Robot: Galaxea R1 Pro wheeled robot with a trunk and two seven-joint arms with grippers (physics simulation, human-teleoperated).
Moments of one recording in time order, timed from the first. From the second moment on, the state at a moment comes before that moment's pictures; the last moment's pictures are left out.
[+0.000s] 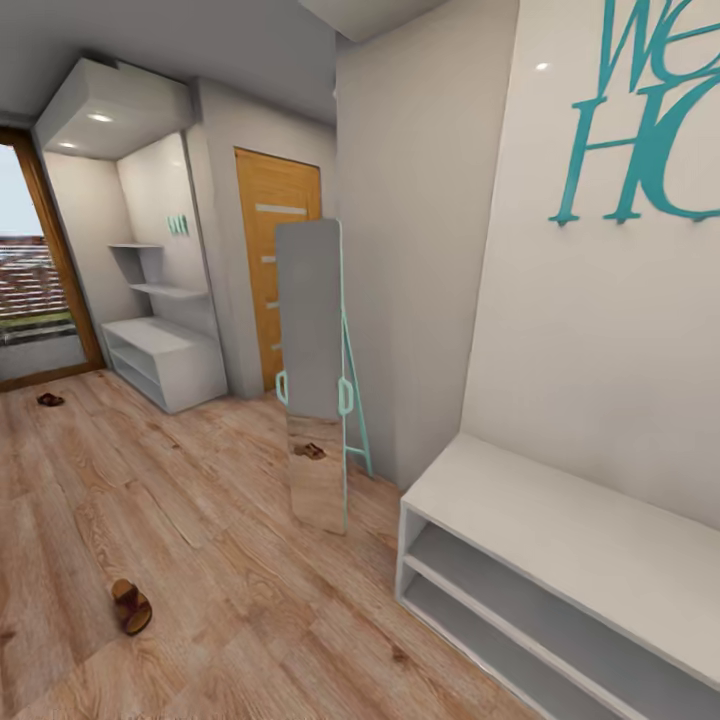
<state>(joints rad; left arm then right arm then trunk) -0.05 0.00 0.00 -0.49 -0.01 -0.25 -0.02 0.00 0.00 0.00 -0.29 0.00 0.00 0.00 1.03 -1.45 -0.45</state>
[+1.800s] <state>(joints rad) -0.05 0.00 0.00 -0.49 -0.01 -0.25 -0.02 0.00 0.00 0.00 -0.29 0.00 0.00 0.00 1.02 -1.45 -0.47</state>
